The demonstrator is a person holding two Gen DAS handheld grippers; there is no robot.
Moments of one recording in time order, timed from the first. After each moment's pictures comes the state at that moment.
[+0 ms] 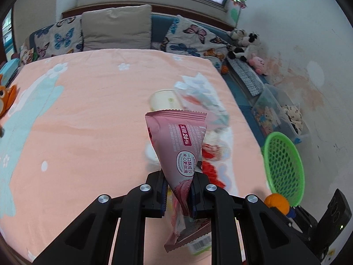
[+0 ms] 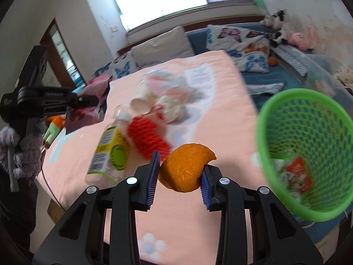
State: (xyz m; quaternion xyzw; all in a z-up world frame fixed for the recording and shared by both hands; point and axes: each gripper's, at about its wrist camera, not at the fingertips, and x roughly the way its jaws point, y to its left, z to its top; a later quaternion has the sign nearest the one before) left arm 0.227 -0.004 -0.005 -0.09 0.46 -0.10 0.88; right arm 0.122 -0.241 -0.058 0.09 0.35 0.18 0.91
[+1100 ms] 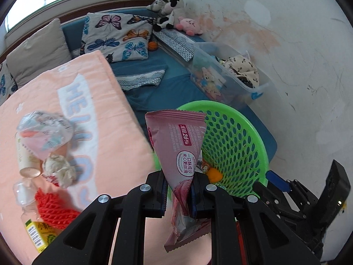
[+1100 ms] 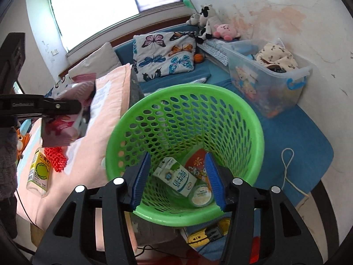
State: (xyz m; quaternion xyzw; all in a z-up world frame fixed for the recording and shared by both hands) left arm 0.245 -0.269 -0.013 0.04 0.48 -0.26 0.84; right arm 0.095 -0.431 -0.068 0.12 0.36 -0.01 0.92
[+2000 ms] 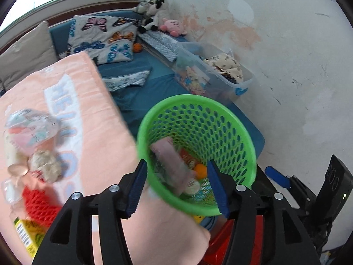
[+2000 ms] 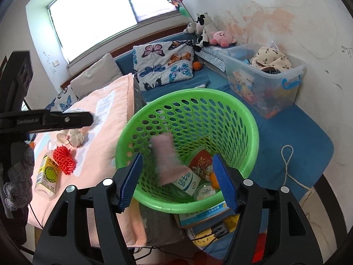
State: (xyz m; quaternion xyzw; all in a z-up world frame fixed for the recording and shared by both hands) left arm 0.217 -0.256 -0.016 0.02 0.47 -0.29 0.83; right arm 0.071 -0.425 -0.059 0.15 0.33 -0.01 0.93
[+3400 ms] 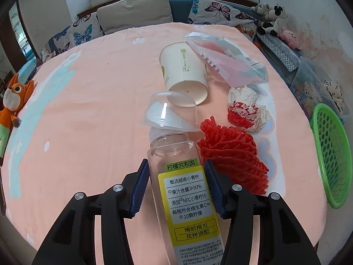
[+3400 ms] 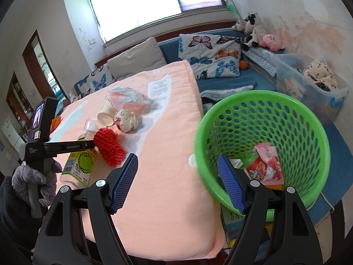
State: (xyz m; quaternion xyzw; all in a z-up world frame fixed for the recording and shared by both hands) left arm 0.235 -0.045 -0.085 0.00 0.50 0.02 0.86; right arm 0.106 -0.308 -0.051 0.10 0.34 0.11 0.93
